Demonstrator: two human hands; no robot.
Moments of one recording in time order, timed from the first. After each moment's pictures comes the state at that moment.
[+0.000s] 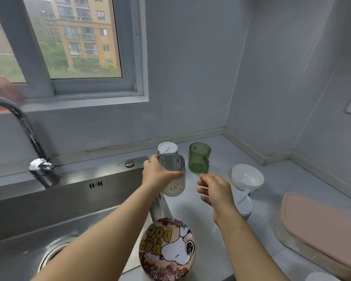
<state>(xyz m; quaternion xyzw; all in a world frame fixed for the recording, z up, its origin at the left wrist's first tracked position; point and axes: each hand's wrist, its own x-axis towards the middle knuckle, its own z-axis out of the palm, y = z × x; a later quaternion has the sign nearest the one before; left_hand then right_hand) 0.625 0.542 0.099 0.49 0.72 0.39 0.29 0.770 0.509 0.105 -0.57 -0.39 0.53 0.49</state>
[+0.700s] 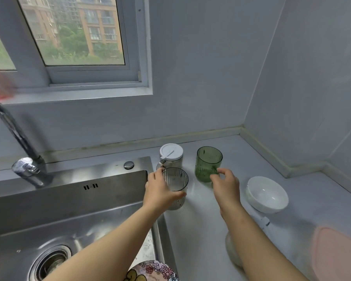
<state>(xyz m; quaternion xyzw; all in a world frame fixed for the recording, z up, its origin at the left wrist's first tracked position) 0.630 0.601 0.037 0.50 0.77 0.31 0.26 0.781 0.633 0.064 -0.66 -0.47 0.41 0.41</state>
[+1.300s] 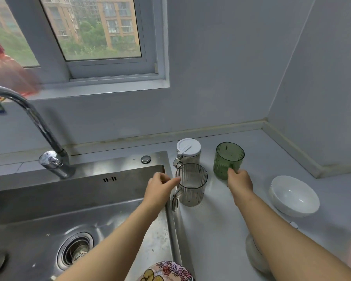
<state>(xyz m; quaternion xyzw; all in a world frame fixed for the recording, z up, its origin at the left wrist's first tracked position) 0.596 0.586 0.036 0.34 0.74 0.43 0.38 0.772 0.683 0.024 -0.71 -0.45 0.44 0.33</state>
